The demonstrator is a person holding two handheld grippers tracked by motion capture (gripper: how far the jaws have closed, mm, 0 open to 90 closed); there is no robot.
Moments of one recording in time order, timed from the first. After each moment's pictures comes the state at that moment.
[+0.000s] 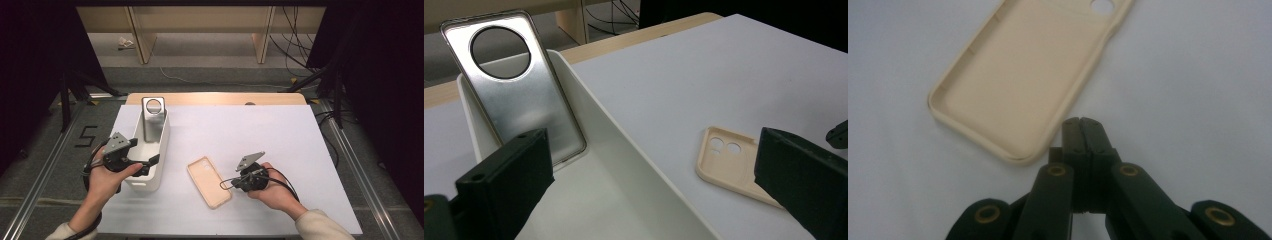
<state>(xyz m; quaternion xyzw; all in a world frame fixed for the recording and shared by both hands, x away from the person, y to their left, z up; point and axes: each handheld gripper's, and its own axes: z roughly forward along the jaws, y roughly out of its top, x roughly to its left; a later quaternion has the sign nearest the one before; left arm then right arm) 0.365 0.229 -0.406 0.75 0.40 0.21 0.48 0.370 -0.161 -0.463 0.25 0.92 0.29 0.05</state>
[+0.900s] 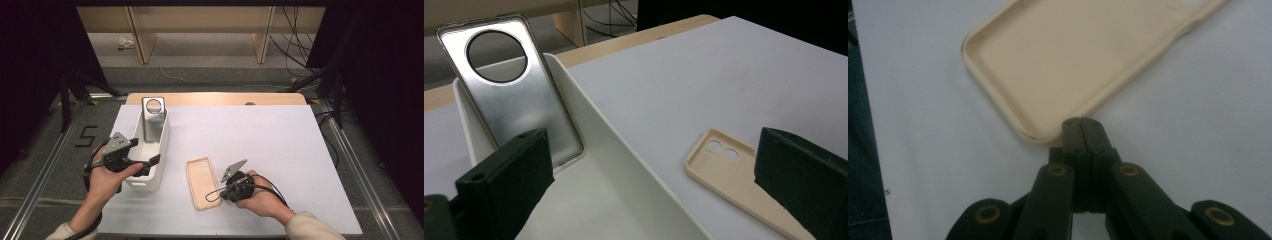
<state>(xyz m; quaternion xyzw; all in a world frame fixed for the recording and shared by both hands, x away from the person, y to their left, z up) 0.364 0.227 -0.405 0.75 0.40 0.21 0.49 0.353 -0.124 -0.472 0.22 0.94 0.27 0.01</state>
